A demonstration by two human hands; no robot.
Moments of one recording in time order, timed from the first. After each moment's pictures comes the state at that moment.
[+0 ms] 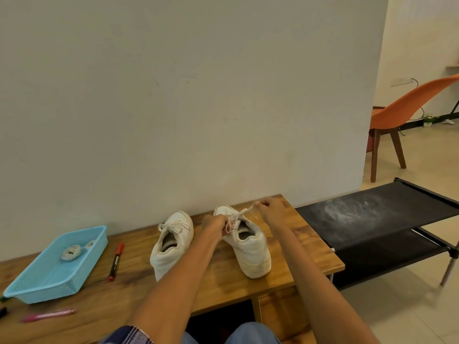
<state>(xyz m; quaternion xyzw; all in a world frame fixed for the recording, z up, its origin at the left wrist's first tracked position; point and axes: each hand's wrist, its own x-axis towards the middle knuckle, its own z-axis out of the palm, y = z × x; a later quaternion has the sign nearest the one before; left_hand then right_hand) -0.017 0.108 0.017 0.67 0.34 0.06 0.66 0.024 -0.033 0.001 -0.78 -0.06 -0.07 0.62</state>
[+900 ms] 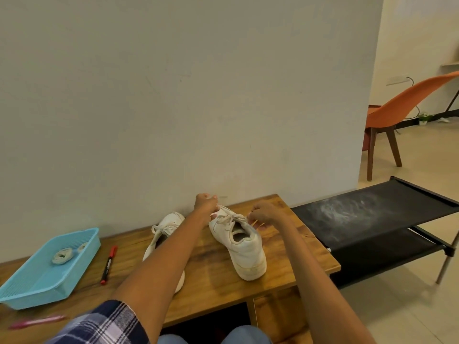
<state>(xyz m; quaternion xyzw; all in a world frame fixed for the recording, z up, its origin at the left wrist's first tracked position) 0.012 0.125 0.043 0.77 0.25 0.09 0.58 0.028 -0.046 0.029 -0.86 -0.11 0.20 0.46</state>
